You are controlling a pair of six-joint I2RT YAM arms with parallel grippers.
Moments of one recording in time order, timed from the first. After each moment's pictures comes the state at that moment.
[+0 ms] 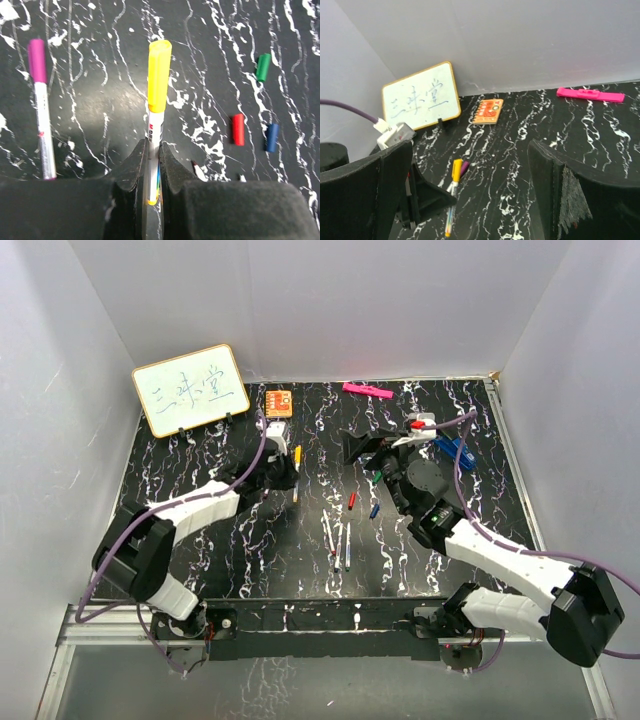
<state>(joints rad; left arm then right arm) -0.57 1.52 0.83 0.09 0.01 -0.43 0.74 1.08 0.70 0.56 0.42 0.32</state>
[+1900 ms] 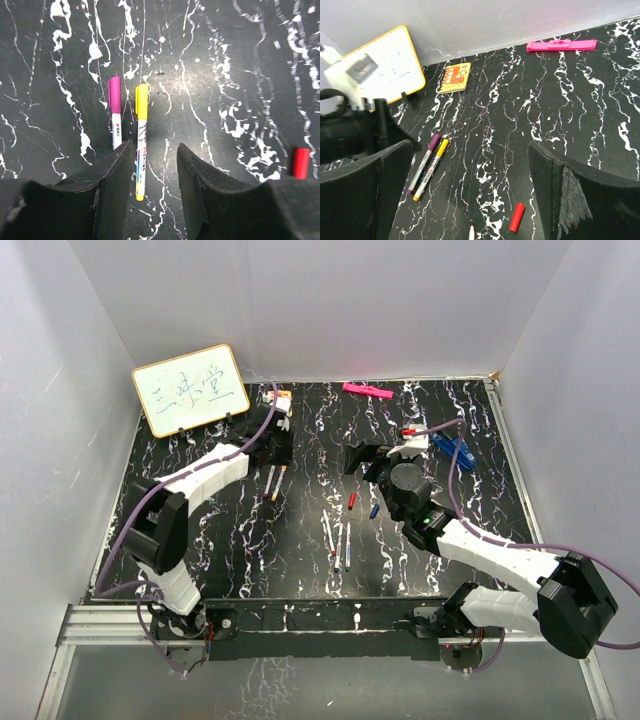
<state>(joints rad) -0.51 1.76 1.25 -0.33 -0.17 -0.24 0.74 1.14 0.64 0.45 0.53 0.42</state>
